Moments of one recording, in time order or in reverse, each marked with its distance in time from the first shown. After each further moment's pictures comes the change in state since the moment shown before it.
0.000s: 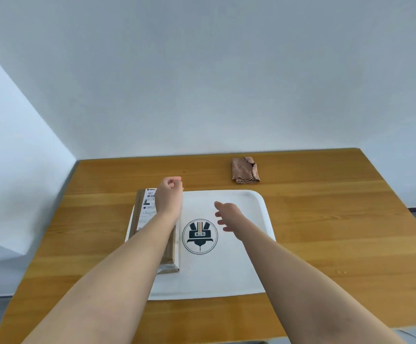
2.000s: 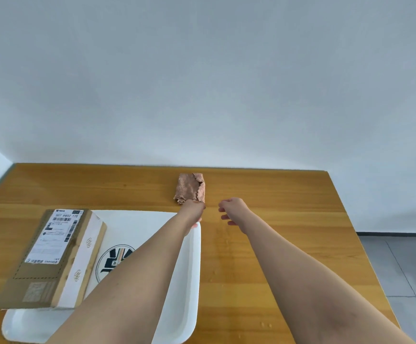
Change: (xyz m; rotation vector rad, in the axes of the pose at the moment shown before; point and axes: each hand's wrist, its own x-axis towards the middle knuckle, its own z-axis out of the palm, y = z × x) left_hand -0.022 0.064 0.252 0.069 -0.426 -0.437; right_hand 0.105 -0.001 -0.233 -0.099 0.016 -0.077
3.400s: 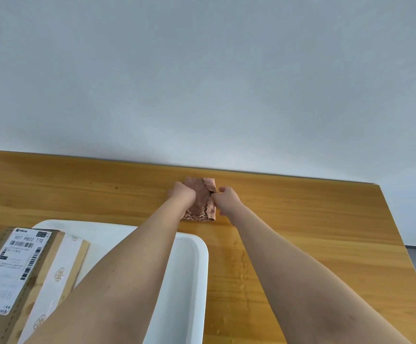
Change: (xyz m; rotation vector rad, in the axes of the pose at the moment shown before) left_hand 0.164 0.029 -0.032 0.168 0.278 -0.120; right_hand 0.140 -0.042 0.047 -0.082 -0.076 0.013
